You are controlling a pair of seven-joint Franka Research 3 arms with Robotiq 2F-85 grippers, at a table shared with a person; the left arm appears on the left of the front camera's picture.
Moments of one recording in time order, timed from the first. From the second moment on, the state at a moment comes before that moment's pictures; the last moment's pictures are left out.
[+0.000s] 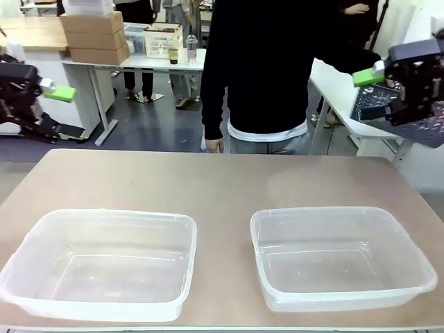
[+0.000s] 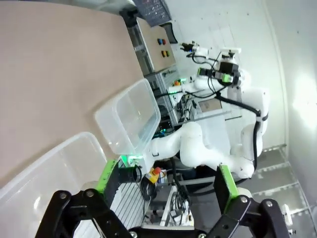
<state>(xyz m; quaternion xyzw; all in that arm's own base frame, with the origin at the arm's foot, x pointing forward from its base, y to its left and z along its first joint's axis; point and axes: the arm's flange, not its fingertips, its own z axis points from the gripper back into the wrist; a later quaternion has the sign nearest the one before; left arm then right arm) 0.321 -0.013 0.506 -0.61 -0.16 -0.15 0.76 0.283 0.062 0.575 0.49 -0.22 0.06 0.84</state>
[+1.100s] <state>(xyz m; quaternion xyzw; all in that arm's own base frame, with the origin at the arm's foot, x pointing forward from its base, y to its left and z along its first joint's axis) 0.298 0.004 0.532 -0.38 -0.11 -0.20 0.90 0.276 0.225 0.537 0.39 -0.13 0.09 0.91</state>
